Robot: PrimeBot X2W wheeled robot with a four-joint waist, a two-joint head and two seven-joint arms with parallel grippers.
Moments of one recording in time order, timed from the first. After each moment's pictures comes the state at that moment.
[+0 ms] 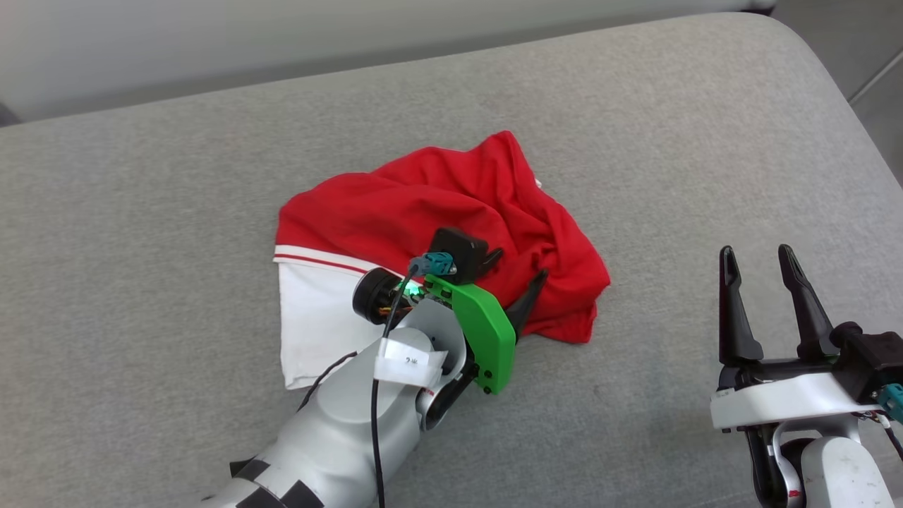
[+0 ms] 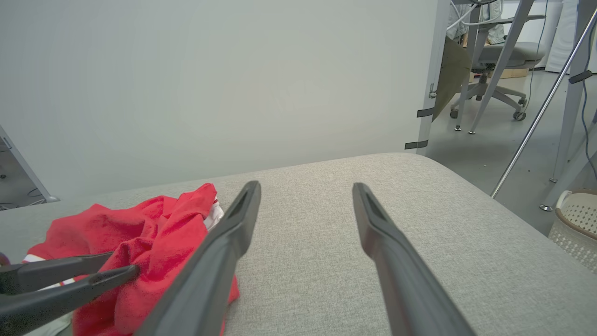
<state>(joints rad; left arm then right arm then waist) -0.74 0.05 -0.93 0.77 -0.76 -0.08 -0.12 -0.08 -0.05 -0.03 0.00 0.18 0.13 -0.26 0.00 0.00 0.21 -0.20</state>
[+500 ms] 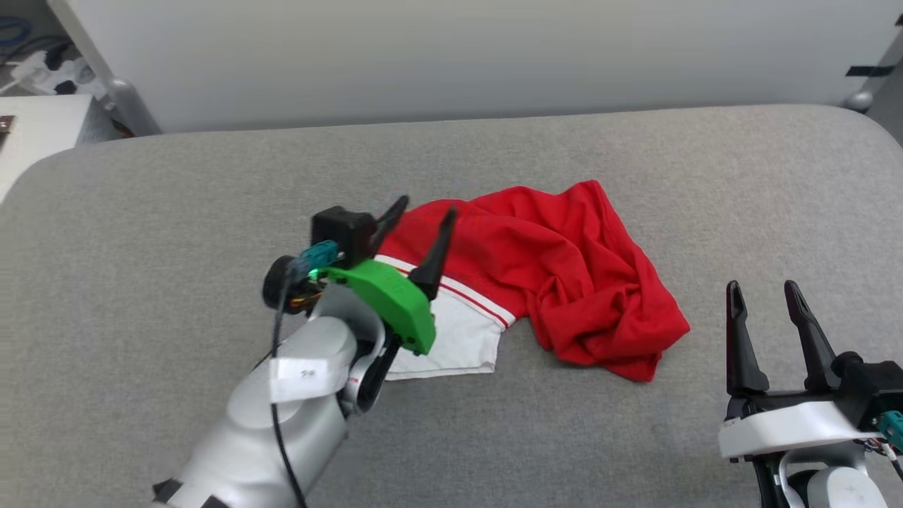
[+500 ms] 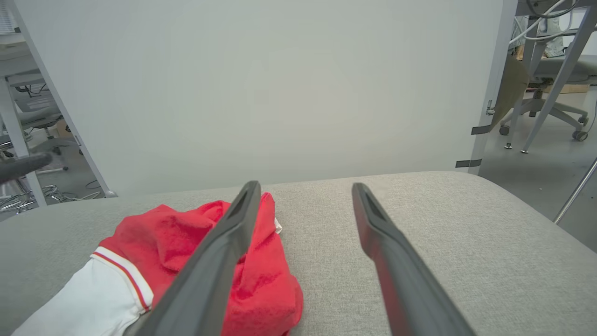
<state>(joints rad) -0.67 0.20 -0.77 0.58 -0.78 0.01 -0.26 -0.02 -0.05 -0.06 0.01 0.15 0.13 -0.26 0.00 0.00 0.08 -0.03</state>
